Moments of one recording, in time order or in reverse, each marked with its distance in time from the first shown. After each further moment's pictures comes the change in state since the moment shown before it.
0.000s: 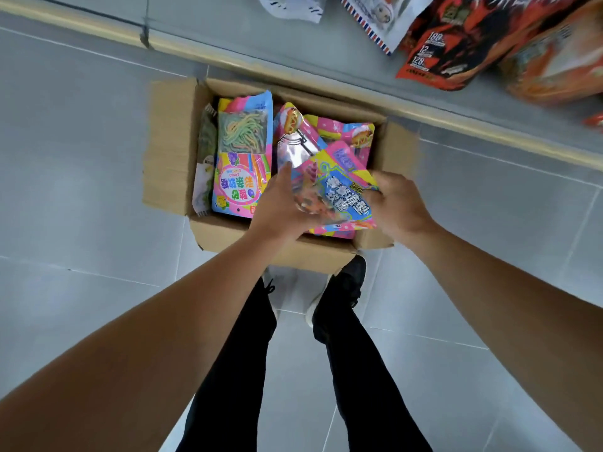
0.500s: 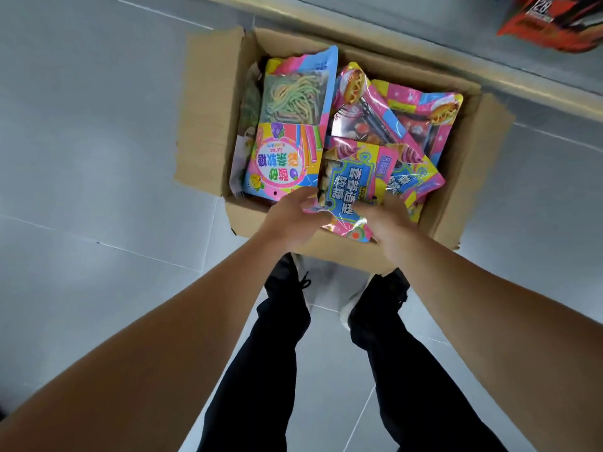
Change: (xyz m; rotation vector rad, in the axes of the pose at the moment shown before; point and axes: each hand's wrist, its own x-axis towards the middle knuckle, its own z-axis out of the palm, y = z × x) left_hand 0.024 -0.107 -0.011 -0.213 -0.100 -0.369; right_hand 0.036 0.004 0.157 0.576 -0.090 0.540
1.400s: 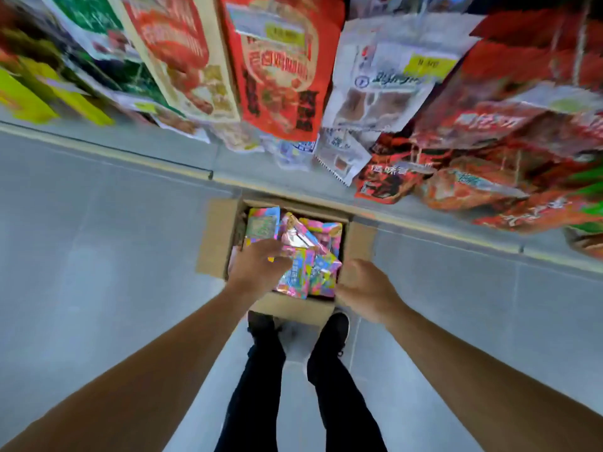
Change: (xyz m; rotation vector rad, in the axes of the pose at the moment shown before) left_hand -0.299 0.203 -0.035 0.227 0.247 0.248; right_hand -0.301 -0.152 -0.208 -0.680 -0.051 -0.377
